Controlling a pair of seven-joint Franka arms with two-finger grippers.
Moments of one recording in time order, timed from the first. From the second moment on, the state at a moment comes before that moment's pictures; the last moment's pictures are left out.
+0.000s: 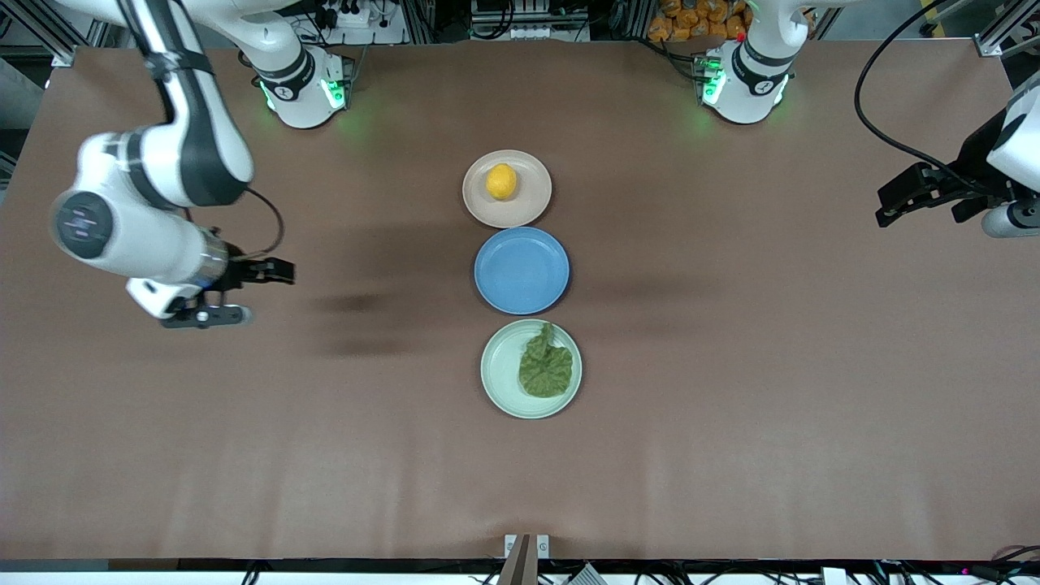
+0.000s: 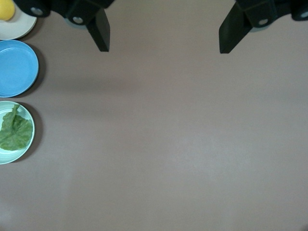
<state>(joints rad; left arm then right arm) -0.03 0.04 -0.07 -1.48 0.01 1.54 -0.16 0.21 0.18 -0.11 -1.91 0.09 1.93 -0.01</state>
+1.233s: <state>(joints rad) -0.02 0.03 -0.06 -1.48 0.01 1.53 -0.16 0.05 0.08 -0.04 -1.53 0.05 1.64 -0.09</state>
